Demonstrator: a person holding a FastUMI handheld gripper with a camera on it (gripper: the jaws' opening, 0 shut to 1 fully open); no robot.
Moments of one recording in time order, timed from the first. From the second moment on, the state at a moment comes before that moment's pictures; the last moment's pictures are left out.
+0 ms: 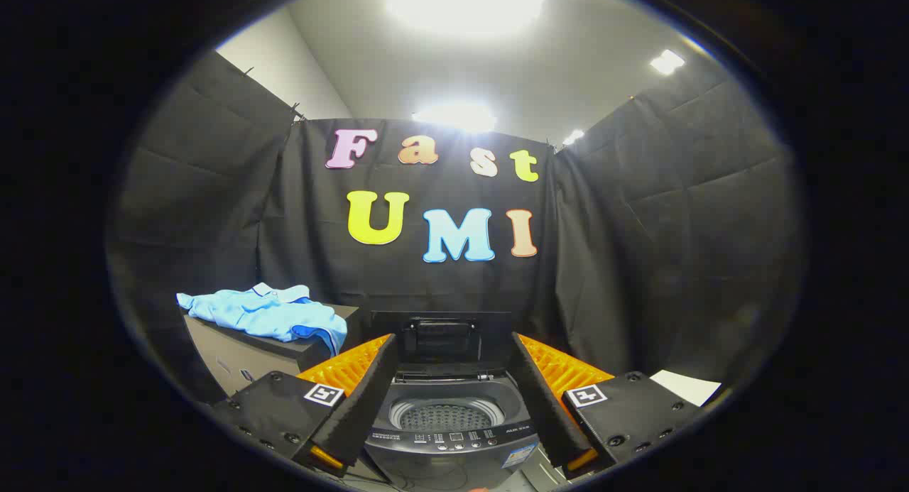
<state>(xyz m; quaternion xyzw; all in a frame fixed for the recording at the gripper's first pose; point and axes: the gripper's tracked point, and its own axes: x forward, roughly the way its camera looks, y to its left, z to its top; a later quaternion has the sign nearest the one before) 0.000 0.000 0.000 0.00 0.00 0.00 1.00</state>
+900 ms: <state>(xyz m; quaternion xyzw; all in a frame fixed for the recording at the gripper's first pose) -0.006 -0.017 -0.005 0.01 0.01 0.01 1.00</state>
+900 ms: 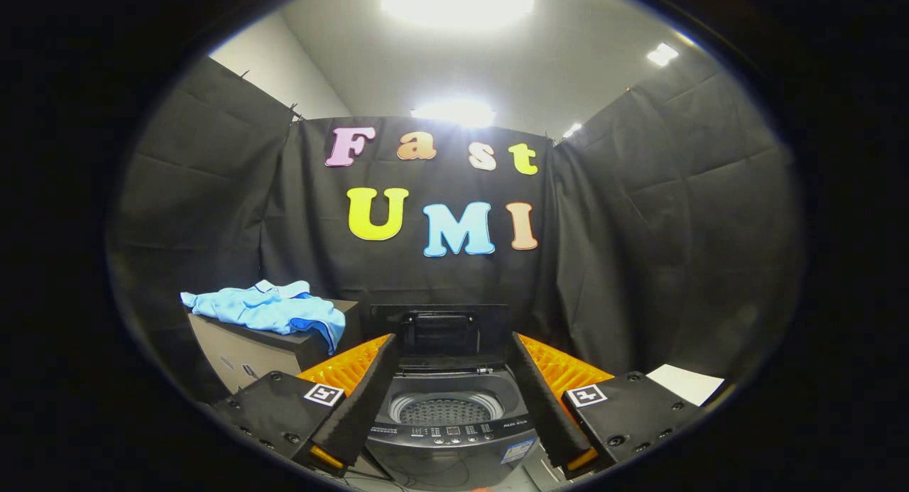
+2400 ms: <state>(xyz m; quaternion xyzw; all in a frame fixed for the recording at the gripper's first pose) 0.104 0.115 0.028 0.03 0.05 0.16 0.99</state>
